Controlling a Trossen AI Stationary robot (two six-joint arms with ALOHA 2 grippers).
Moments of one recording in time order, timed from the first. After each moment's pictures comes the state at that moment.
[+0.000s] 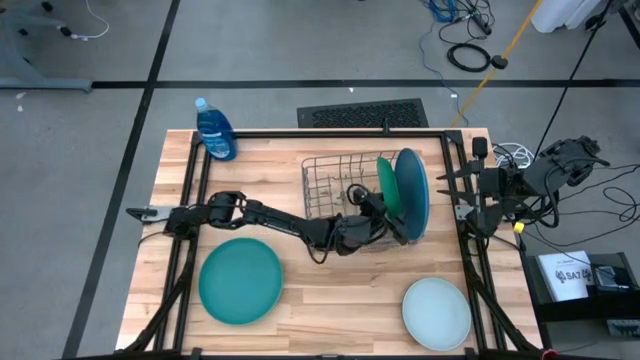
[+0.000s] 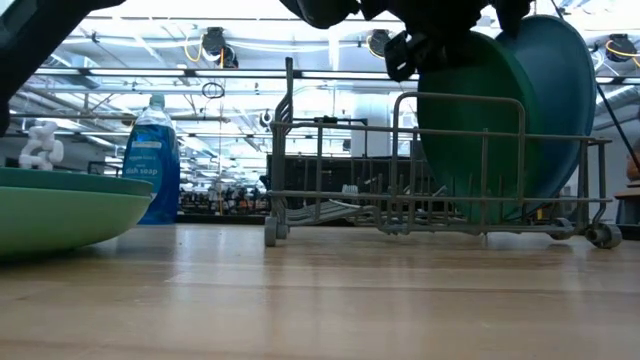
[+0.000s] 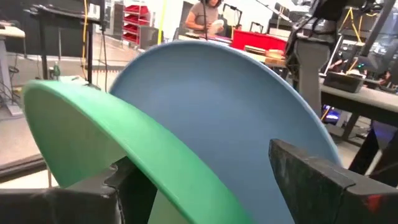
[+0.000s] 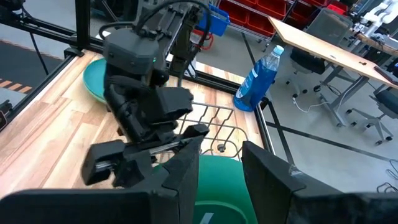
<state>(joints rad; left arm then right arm) -0.17 2.32 1.87 0.52 -0.82 -0.18 0.57 0.76 1.33 -1.00 0.65 -0.07</state>
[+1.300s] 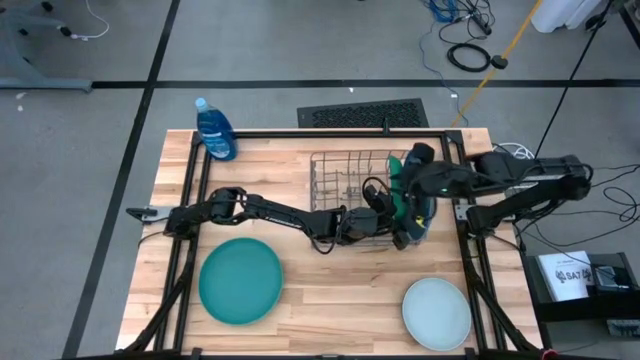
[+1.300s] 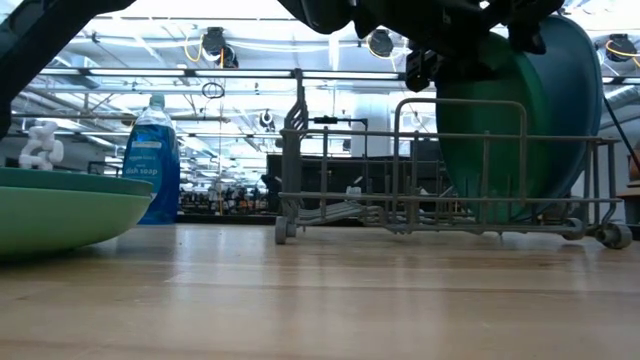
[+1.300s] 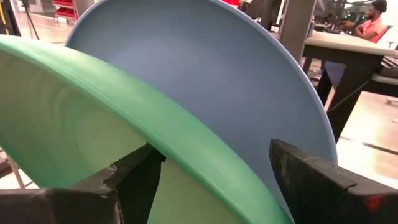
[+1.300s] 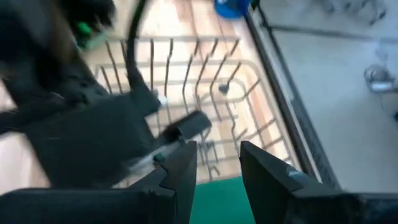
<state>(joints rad) -0.13 2.32 1.89 0.35 -0.53 -0.15 0.12 1.13 1.33 -0.98 0.41 0.06</state>
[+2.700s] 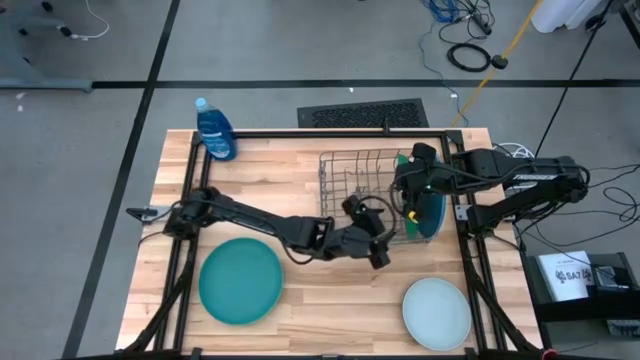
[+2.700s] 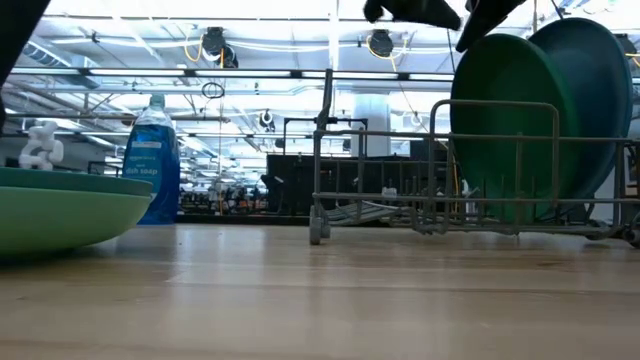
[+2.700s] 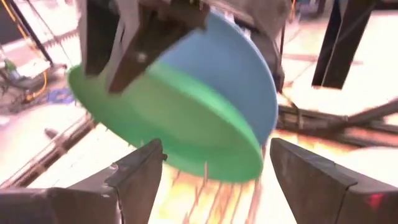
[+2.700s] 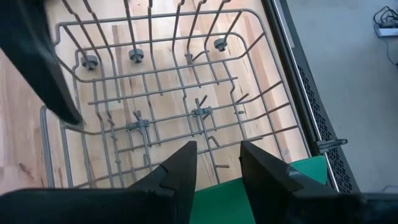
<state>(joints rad) -0.25 2.11 1.89 -0.19 -0.65 -0.16 0.04 1.18 1.33 -1.14 0.36 0.11</state>
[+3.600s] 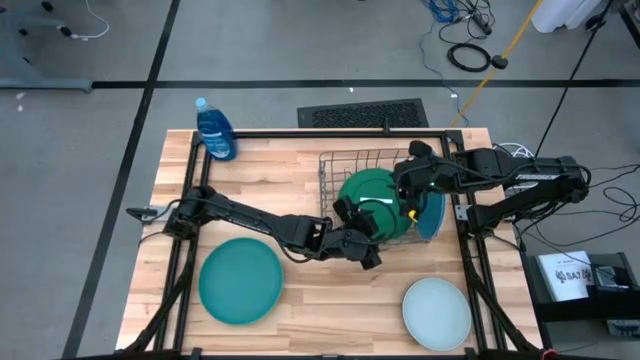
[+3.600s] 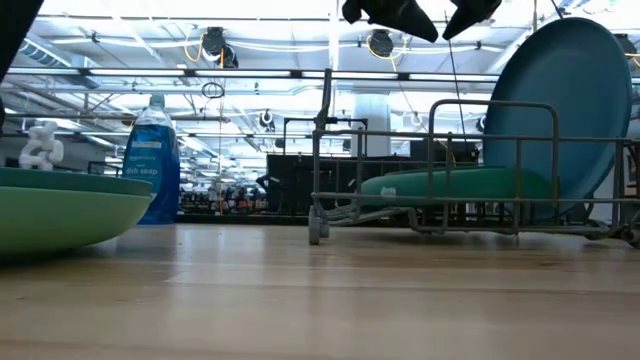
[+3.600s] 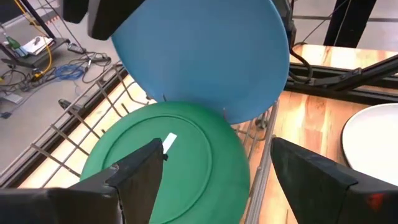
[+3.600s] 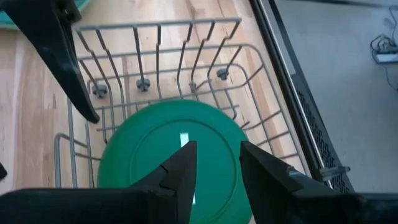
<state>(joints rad) -0.26 2.08 1.89 -0.38 -0.66 -0.22 0.04 1.16 1.33 -1.01 0.36 0.06</state>
